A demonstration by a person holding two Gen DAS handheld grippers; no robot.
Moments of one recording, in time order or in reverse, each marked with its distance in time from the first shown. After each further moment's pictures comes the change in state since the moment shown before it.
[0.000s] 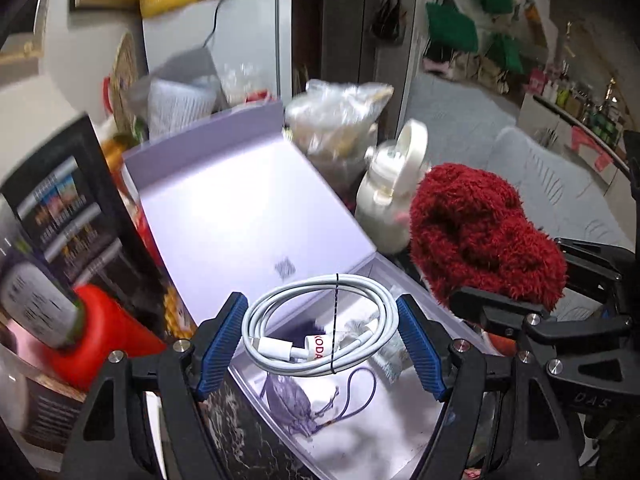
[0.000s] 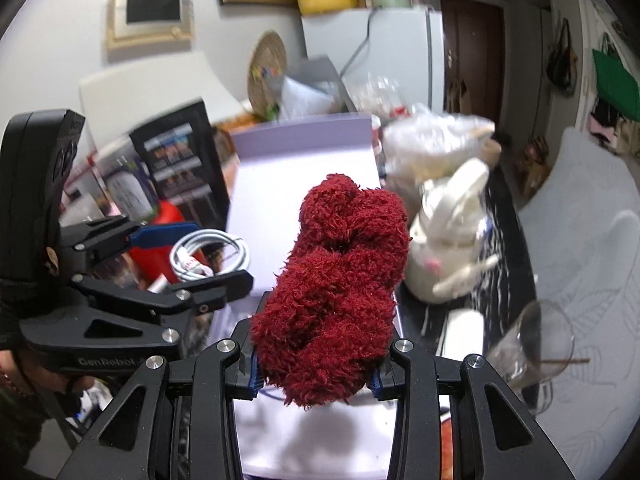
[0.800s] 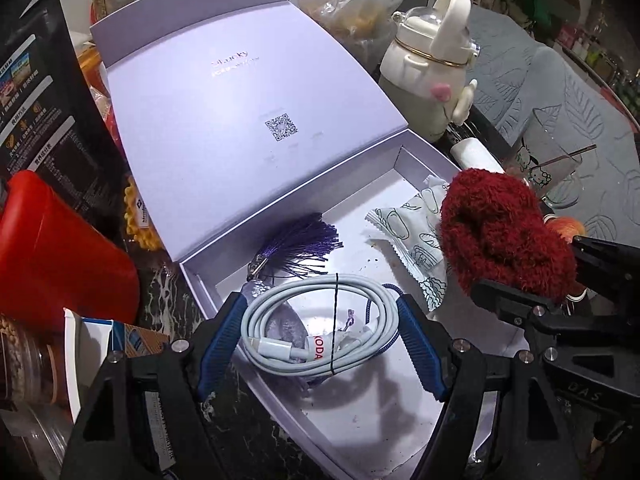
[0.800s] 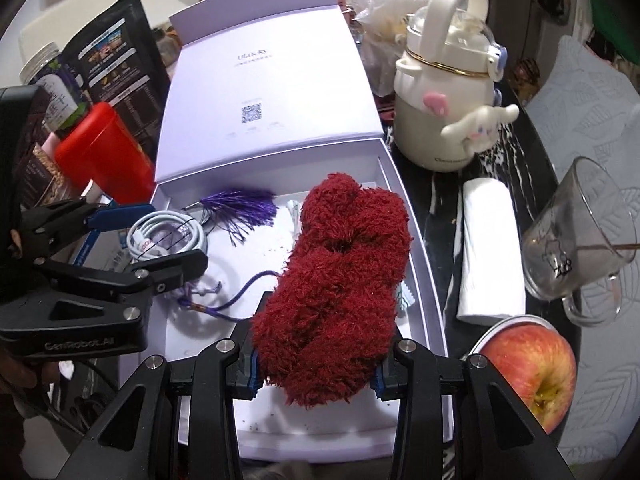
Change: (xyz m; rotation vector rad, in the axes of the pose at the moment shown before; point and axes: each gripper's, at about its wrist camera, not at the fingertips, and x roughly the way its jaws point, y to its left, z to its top) left arm 0.072 0.002 -0.057 -0.031 0.258 0.028; right arm 0.078 -0.022 -0.072 0.104 0.273 -0.039
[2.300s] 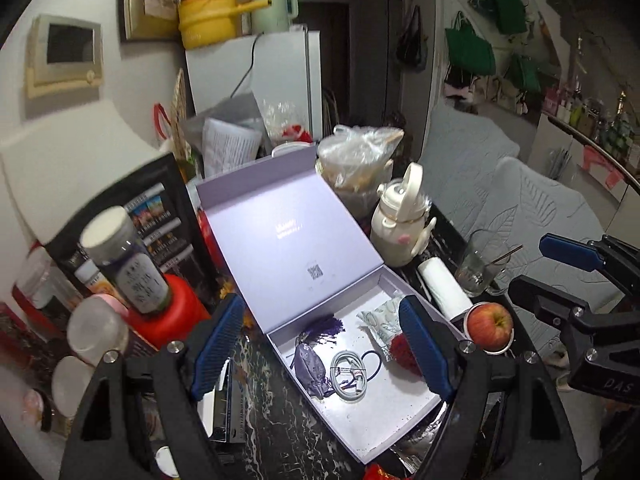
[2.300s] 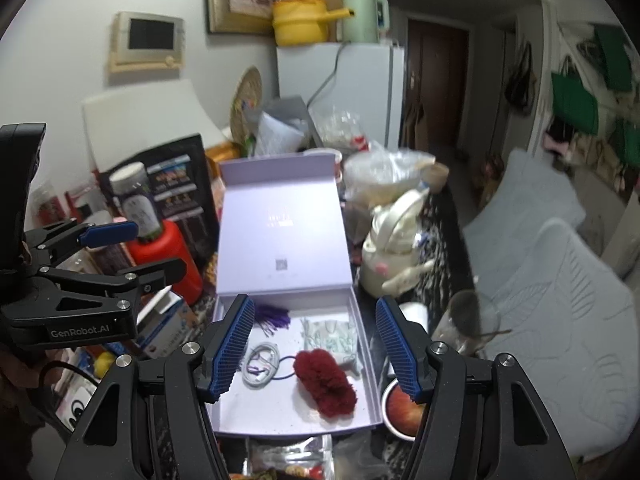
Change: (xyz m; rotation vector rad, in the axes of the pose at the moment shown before) left arm -0.202 -0.008 0.002 -0.009 -0.376 0.076; right arm -0.198 0.053 0.011 -0.076 -0.378 -0.115
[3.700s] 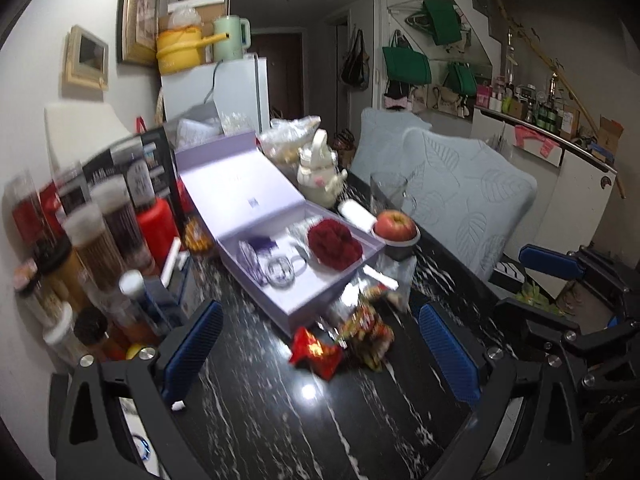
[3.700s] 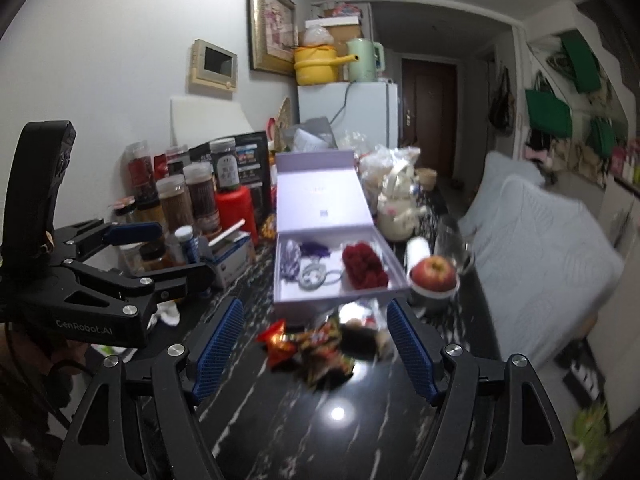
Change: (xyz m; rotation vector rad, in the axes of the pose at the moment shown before) left arm -0.132 -0.051 -0.195 0.074 -0.098 -0.141; right arm -0.159 0.067 -0.206 0.039 -0.161 0.021
